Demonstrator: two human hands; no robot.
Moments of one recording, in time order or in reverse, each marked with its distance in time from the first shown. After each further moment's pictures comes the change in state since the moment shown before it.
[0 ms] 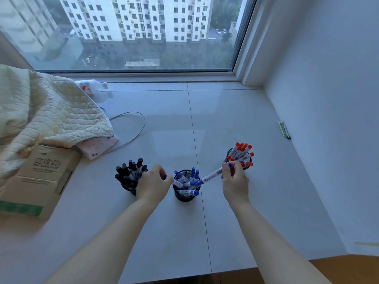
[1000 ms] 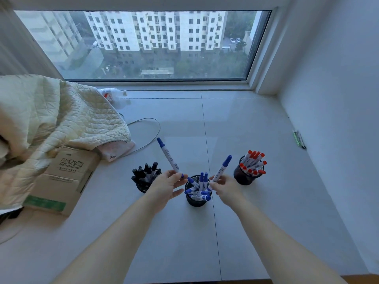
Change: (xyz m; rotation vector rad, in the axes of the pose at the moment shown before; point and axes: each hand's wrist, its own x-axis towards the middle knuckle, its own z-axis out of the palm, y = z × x) left_hand -0.011 0.013 -0.031 -1.024 -0.398 -0.365; right_hand 0.005 -0.006 0.027 -0.105 -0.468 0.176
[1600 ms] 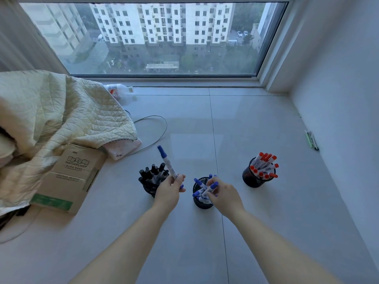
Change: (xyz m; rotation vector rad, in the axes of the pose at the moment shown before) left_hand 0.012 -0.019 -0.011 0.298 0.186 0.219; right_hand 0.008 0.005 0.030 -0.543 0.011 -0.280
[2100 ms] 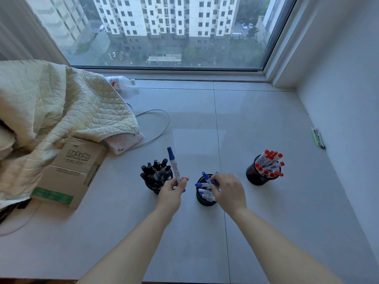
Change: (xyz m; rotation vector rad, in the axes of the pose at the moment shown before) left_hand 0.000 -0.027 0.003 -0.117 0.006 -0.062; right_hand 0.011 0.007 0.013 -0.190 0.236 -0.149
